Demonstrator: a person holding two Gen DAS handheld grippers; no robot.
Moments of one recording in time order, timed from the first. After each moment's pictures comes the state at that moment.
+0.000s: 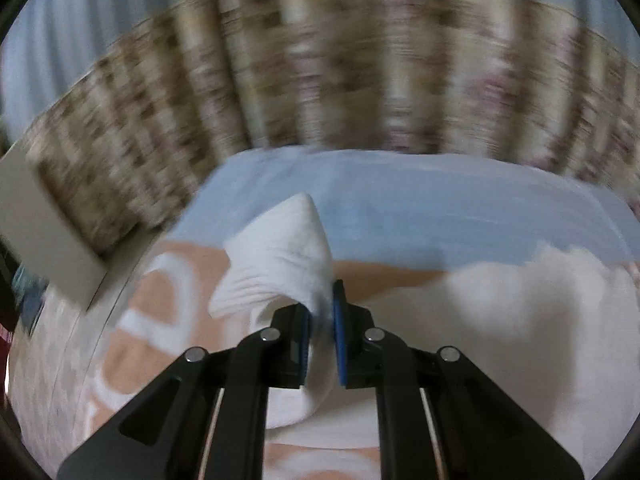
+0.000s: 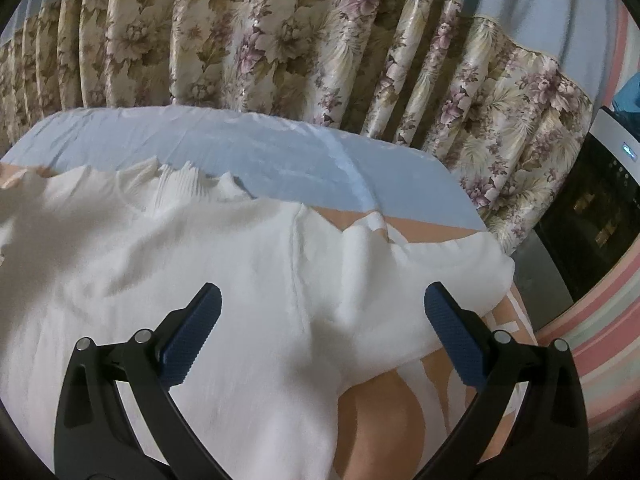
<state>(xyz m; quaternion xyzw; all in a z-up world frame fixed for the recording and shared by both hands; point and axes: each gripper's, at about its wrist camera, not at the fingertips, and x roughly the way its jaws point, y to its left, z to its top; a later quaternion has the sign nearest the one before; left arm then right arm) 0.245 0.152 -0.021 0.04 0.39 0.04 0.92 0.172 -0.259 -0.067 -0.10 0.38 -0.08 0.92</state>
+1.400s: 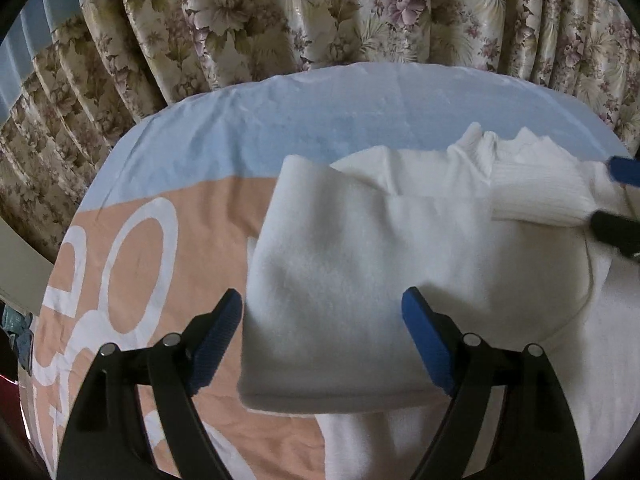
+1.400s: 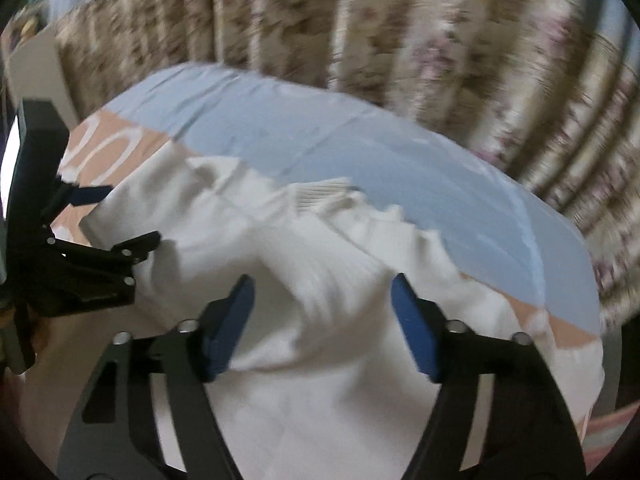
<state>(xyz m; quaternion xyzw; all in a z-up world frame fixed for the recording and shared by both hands) 0.247 0.074 -0.114 0.08 0.46 -0.03 0.88 0.252 -0.115 -0.083 -0.17 0.45 0.17 0.86</state>
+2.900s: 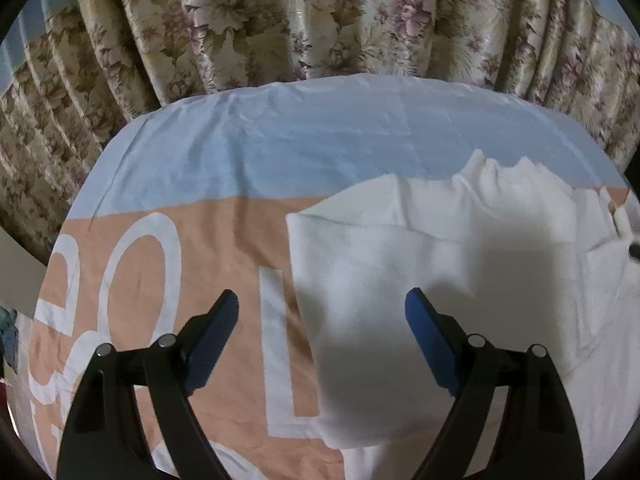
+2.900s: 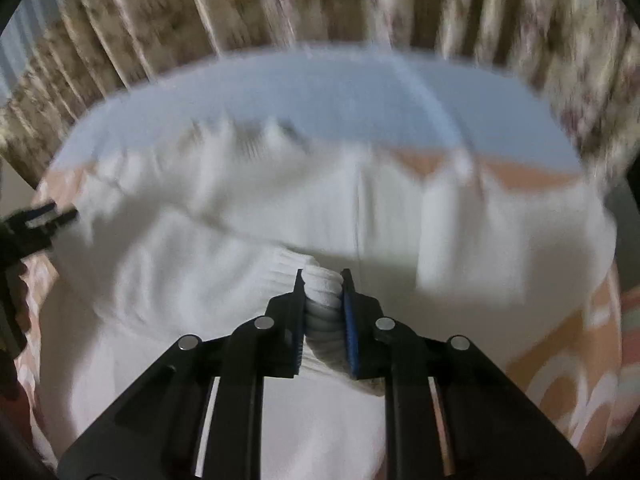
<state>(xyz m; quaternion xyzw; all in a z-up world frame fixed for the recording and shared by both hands) 0.271 0.090 -0.097 0.05 0.47 -0.05 0.88 0.228 -0.274 -0.078 0.00 0.47 0.06 0.88</state>
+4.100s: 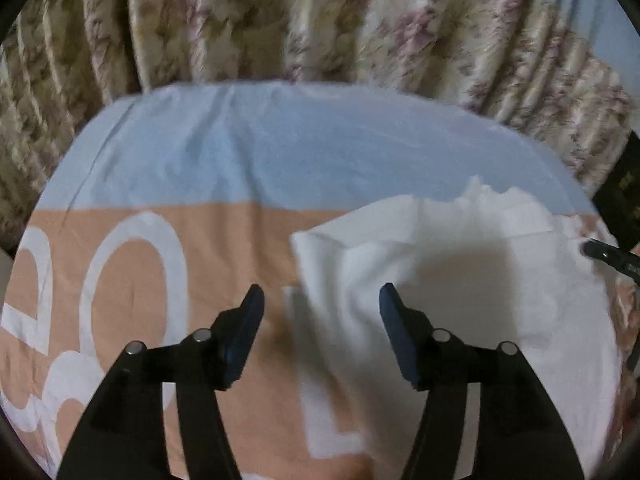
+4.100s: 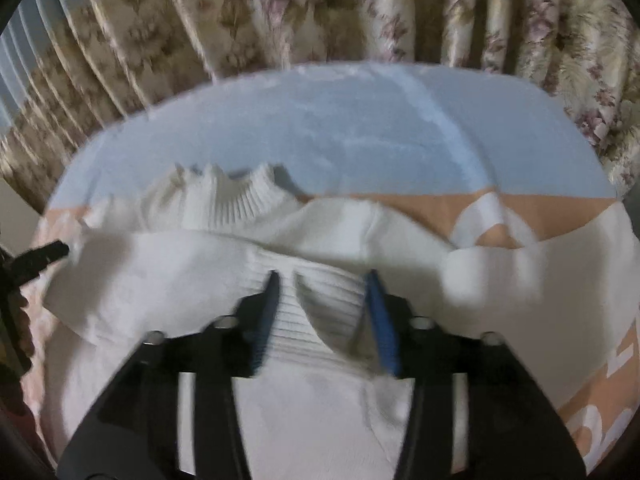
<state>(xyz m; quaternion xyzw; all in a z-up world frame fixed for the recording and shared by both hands) 0.284 0.134 -0.086 -0.01 0.46 -0.13 0.88 0.266 -0.294 -0.099 0.06 0.48 0.06 0.87</state>
